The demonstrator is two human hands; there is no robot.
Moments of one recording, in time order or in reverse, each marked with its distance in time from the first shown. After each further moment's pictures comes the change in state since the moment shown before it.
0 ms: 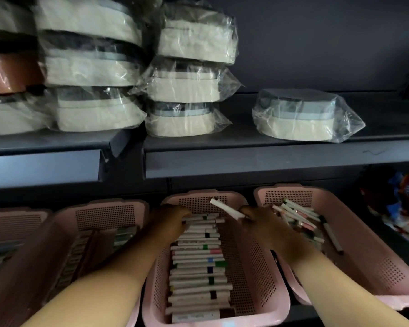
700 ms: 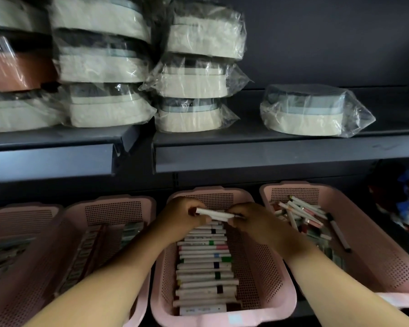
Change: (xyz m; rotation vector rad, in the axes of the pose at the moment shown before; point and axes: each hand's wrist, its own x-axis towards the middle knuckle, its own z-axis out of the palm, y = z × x) left_hand -0.026 0.034 -0.025 -0.454 0.092 0.051; right_hand 0.009 -0.021 0.010 0.088 -0.116 -0.167
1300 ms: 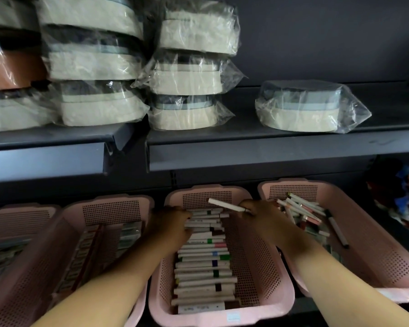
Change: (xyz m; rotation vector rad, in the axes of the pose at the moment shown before) left_hand -0.012 -0.029 0.009 0.646 -0.025 -0.024; right_hand -0.009 0.021 -0.004 -0.087 0.157 0.095
